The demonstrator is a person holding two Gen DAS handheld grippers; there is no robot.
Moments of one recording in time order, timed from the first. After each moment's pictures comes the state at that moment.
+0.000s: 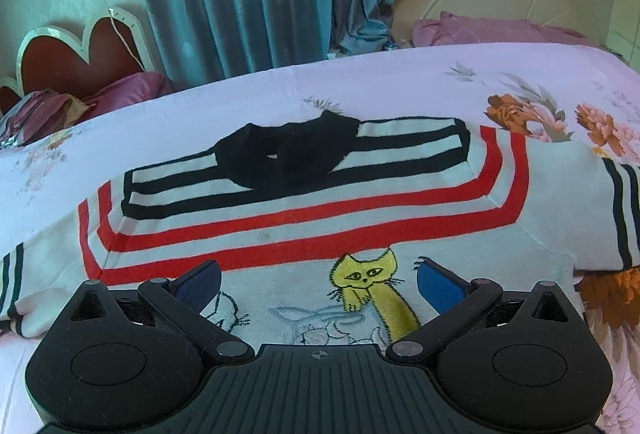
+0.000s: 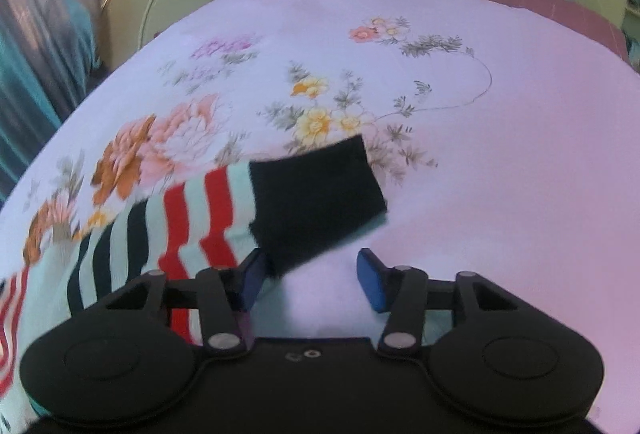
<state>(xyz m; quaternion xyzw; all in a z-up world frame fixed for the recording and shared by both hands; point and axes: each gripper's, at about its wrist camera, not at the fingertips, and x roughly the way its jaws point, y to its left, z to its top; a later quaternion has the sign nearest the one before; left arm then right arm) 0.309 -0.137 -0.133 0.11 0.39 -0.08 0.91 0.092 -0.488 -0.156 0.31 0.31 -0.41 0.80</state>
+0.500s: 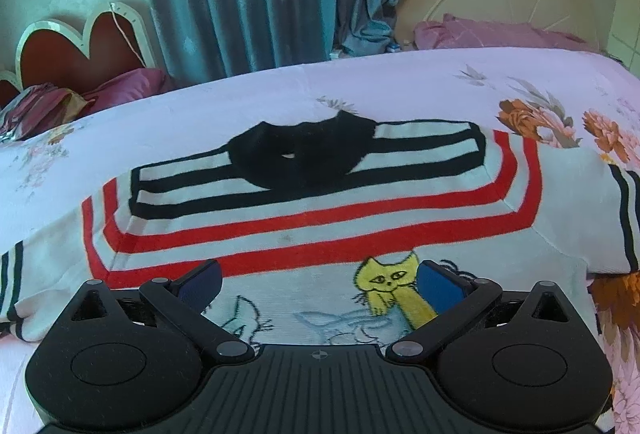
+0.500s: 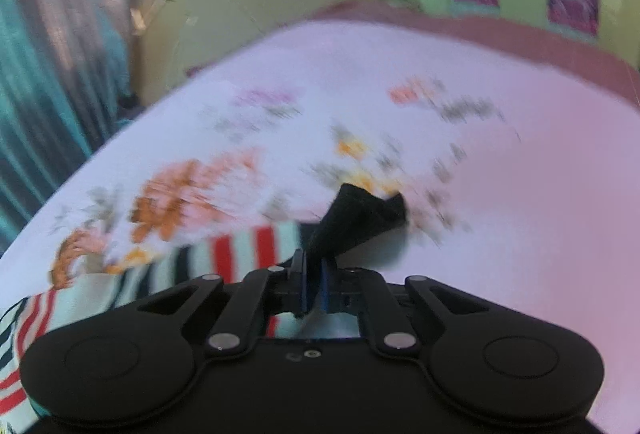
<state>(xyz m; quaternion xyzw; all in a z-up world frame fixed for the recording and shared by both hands) 0.319 -0.115 -0.133 0.10 0.40 -0.08 0.91 0.105 -0.470 -0.124 0.25 0.25 -0.38 0.85</state>
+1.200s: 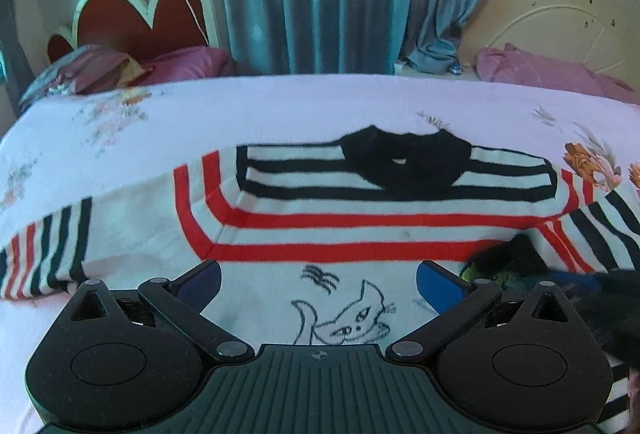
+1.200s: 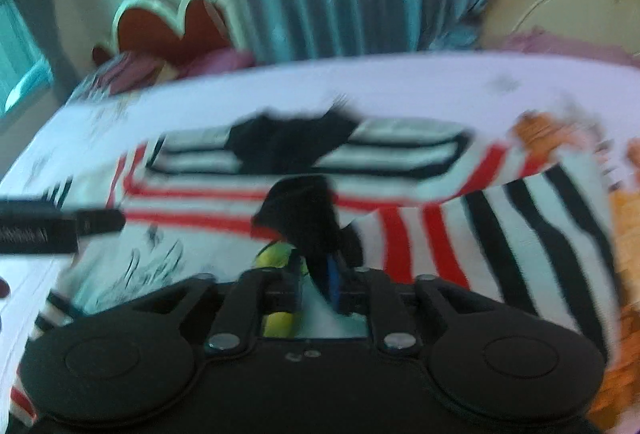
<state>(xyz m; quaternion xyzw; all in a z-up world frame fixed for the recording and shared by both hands) 0.314 -0.026 -0.117 0.03 0.40 -0.01 0.92 0.271 -0.191 -0.134 0.08 0.38 0.04 0.92</state>
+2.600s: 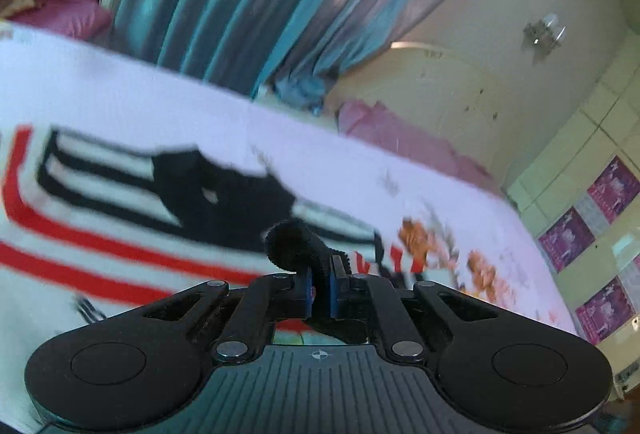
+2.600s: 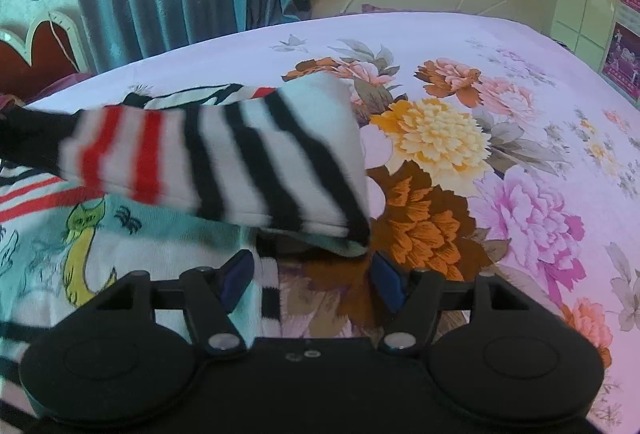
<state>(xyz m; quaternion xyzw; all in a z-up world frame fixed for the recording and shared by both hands) 0.361 -0.056 -0.120 -0.19 0.35 -0.21 0.89 0.187 -0.255 -0.159 0.10 0.37 -0.21 0.90</state>
